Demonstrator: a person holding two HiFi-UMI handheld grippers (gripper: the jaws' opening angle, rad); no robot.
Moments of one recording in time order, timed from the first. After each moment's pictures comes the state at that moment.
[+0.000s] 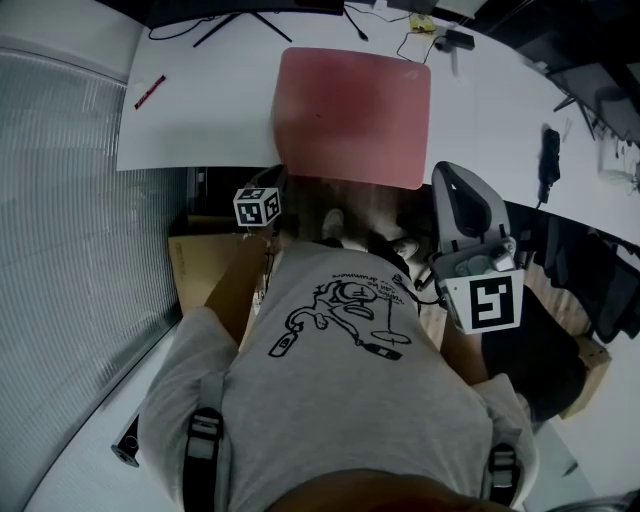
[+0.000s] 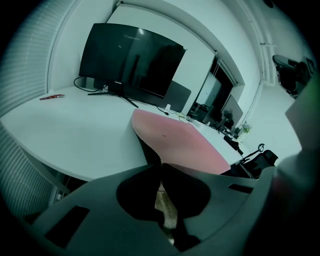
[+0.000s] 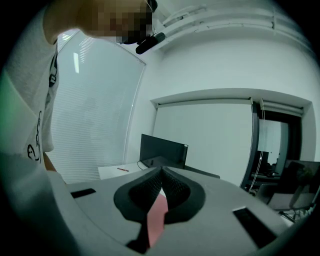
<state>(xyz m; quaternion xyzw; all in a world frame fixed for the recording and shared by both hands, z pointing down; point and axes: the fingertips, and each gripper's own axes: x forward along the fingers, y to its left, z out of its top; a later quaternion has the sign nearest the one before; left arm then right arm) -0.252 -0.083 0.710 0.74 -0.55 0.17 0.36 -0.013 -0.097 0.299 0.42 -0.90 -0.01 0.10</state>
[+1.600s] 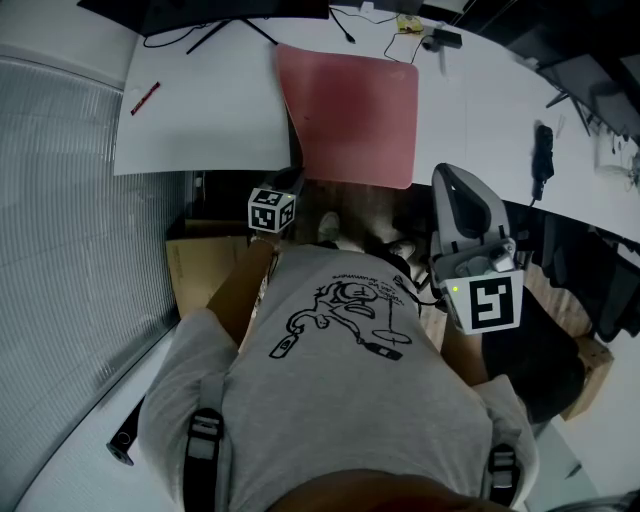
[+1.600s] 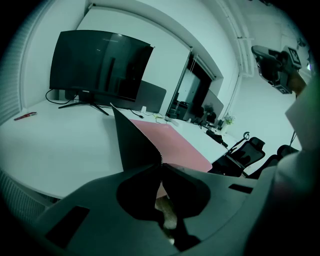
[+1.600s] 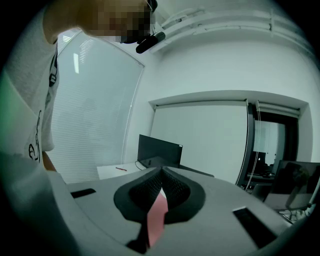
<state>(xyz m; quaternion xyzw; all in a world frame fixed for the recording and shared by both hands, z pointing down) -0.162 -0.089 0.672 0.80 -0.48 0.18 0.31 0.027 -0.093 0.292 0.42 -0.90 -0.01 0.09</state>
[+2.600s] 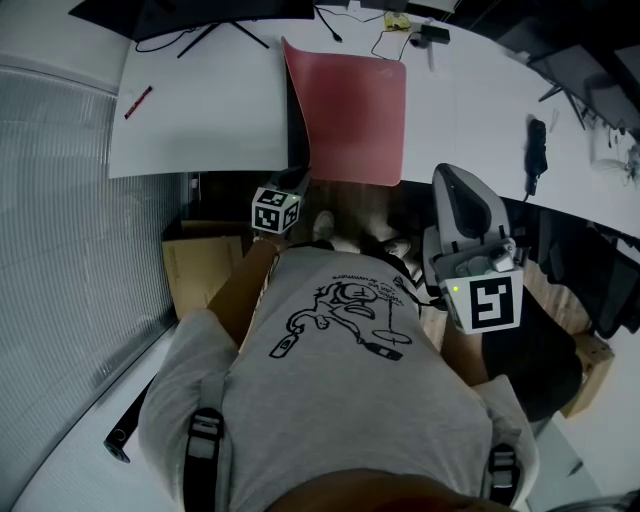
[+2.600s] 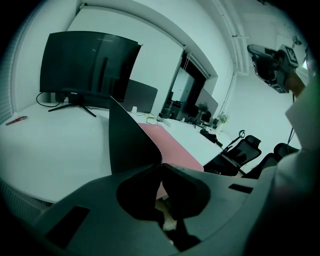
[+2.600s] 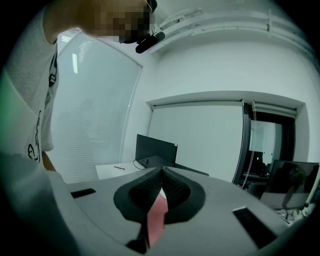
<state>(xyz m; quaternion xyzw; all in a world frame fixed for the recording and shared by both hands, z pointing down) -0.111 -0.090 0.660 0.81 -0.46 0.19 0.30 0.064 -0.093 0.288 0.43 -0.90 -0.01 0.09</state>
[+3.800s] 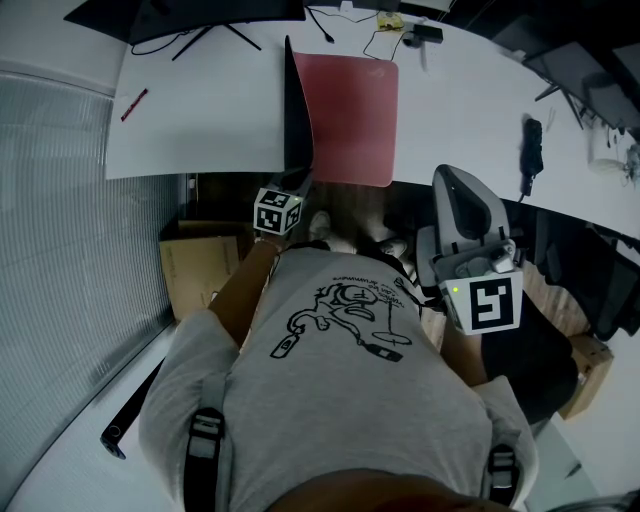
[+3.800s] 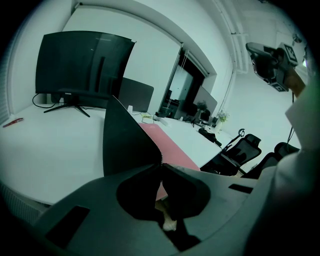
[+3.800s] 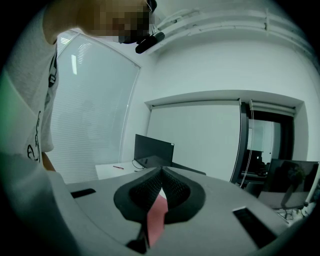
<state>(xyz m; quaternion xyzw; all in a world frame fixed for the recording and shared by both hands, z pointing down) -0.080 -0.095 0.659 0.82 -0.46 0.20 0.30 0.092 -0.100 0.288 0.43 -0.90 -0.01 0.09</state>
